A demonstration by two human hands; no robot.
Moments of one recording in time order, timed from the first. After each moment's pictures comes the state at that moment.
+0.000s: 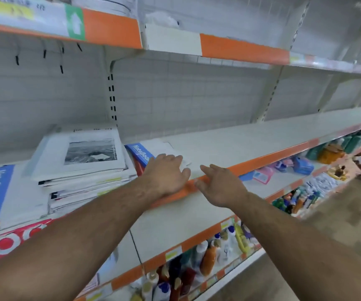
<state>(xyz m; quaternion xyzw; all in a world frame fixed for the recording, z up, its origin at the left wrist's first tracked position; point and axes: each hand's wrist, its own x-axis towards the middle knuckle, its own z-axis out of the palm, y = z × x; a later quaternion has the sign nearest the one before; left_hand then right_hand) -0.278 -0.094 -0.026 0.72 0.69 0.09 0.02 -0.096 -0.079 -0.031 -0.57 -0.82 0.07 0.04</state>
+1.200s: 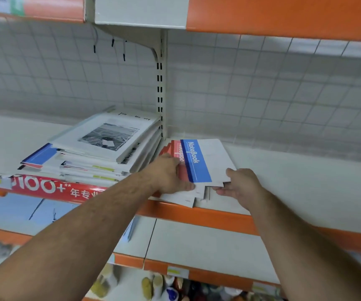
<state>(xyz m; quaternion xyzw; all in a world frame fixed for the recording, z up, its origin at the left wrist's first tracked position) -0.266 -0.037 -0.024 0.43 0.88 0.12 0.16 -0.125 0.120 -0.055 -0.45 -0.58 0.65 0.19</state>
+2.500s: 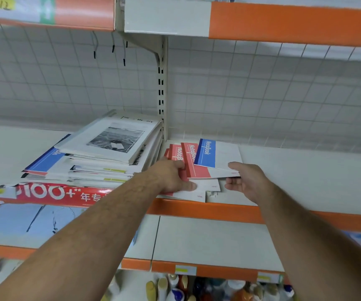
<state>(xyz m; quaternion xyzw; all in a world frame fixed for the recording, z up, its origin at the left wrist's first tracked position) -0.280 -0.056 -0.028 0.44 0.87 0.13 0.19 -0.120 0.115 -0.054 -0.44 -0.54 0.68 0.23</state>
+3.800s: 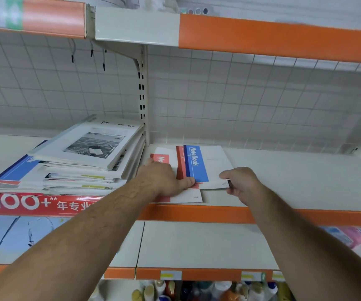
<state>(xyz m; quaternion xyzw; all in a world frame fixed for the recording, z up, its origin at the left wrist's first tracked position) -0.250 -0.031 -0.021 0.44 0.89 0.03 0.11 -0.092 0.124 -0.045 -0.50 -0.58 0.59 0.24</state>
